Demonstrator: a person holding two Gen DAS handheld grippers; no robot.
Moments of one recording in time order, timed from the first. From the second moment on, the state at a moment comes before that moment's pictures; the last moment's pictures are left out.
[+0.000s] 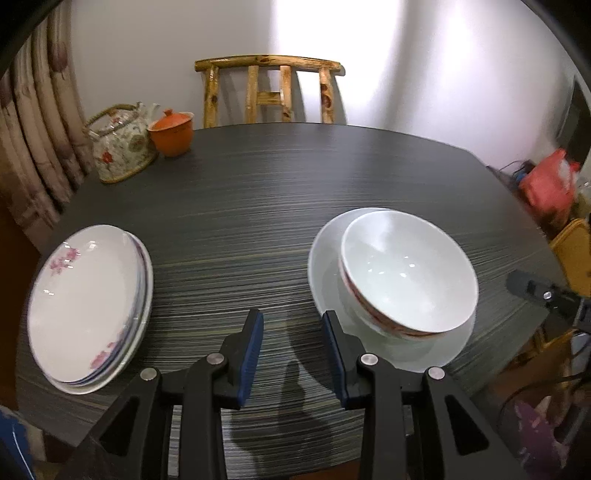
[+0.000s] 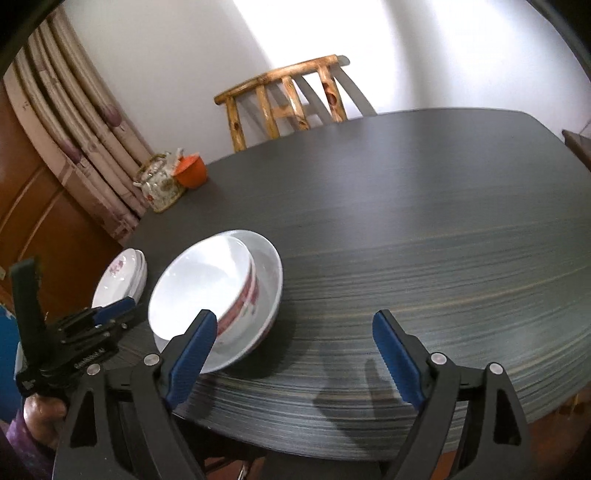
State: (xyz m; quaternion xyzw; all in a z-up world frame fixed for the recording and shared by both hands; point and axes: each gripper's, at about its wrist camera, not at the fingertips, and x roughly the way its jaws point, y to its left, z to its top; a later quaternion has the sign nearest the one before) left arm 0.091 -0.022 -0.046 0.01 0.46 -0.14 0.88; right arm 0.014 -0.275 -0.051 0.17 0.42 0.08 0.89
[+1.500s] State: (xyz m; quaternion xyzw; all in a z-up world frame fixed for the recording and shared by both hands) left arm 0.134 -0.034 -0.088 0.00 0.54 -0.16 0.83; right arm 0.089 -0.277 -0.106 0.20 0.52 0.16 0.81
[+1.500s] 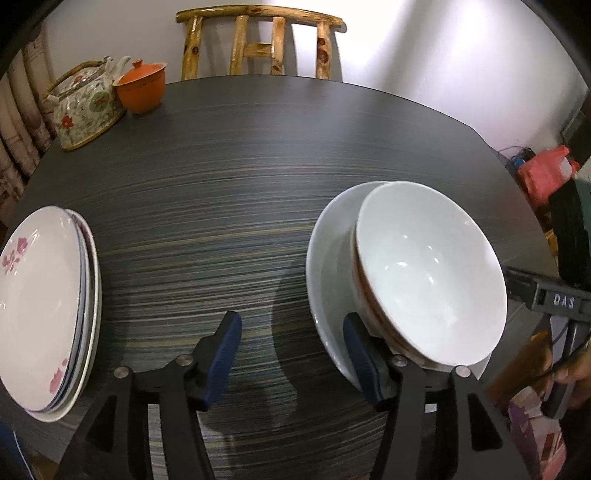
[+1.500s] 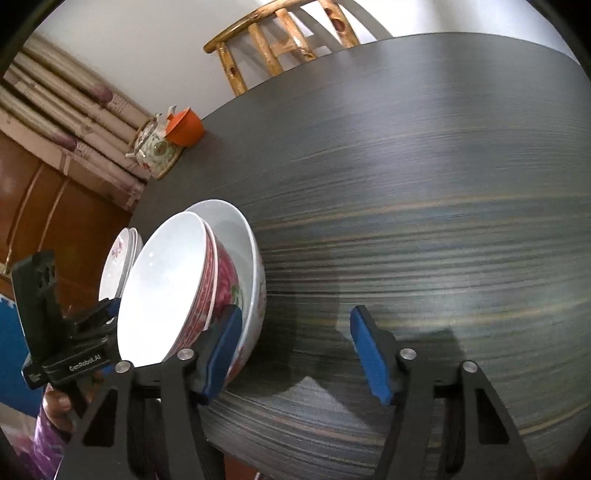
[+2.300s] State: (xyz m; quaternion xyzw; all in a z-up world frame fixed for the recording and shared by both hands) left arm 0.140 -0.045 -0.108 -0.04 0.54 -0.21 0.81; right arm 0.107 -0.251 -0.118 0.15 0.53 0.22 0.80
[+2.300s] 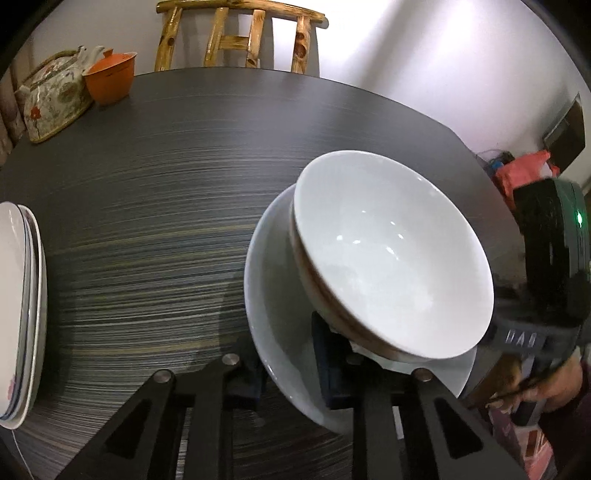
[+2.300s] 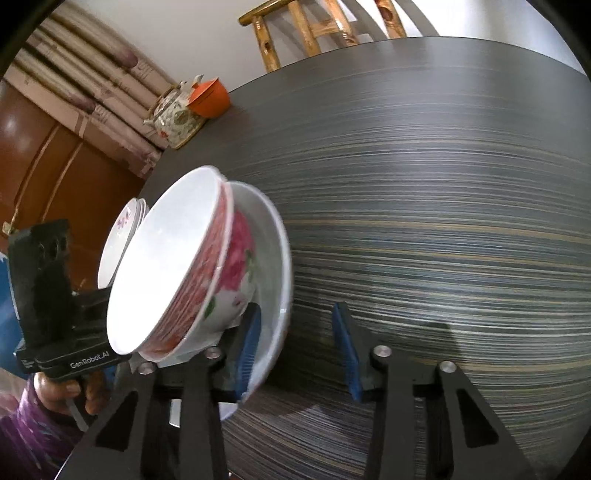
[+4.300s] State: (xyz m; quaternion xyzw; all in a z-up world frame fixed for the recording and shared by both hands) left arm 0.141 -0.026 -0.107 -0.06 0.54 -0.22 0.81; right arm 0.121 -0.273 -0.109 0.23 0.53 0.23 0.78
